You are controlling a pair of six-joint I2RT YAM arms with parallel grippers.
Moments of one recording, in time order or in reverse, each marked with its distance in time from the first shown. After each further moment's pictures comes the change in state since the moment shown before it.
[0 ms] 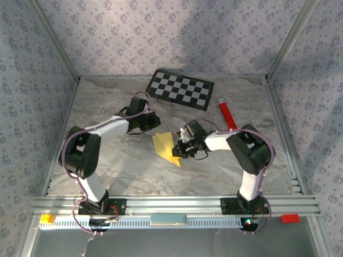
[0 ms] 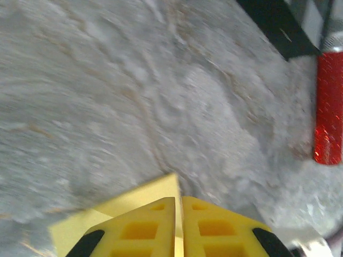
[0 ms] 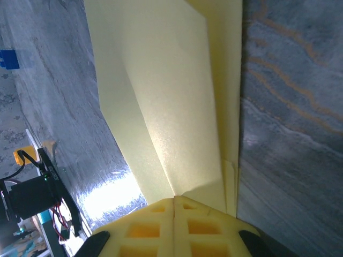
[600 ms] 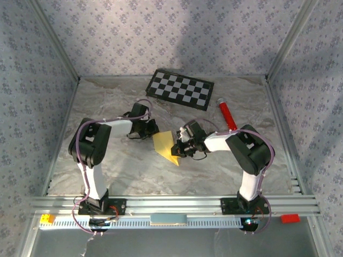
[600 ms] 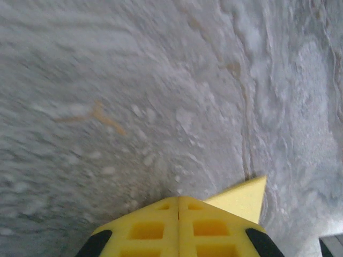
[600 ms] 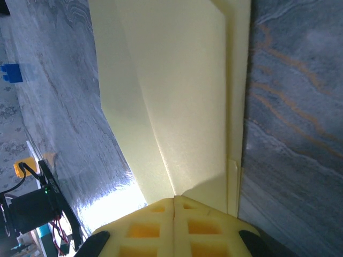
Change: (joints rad) left arm 0.063 0.182 -0.008 0.020 0.032 -0.006; right arm 0.017 0.000 -0.011 0.058 0.038 0.046
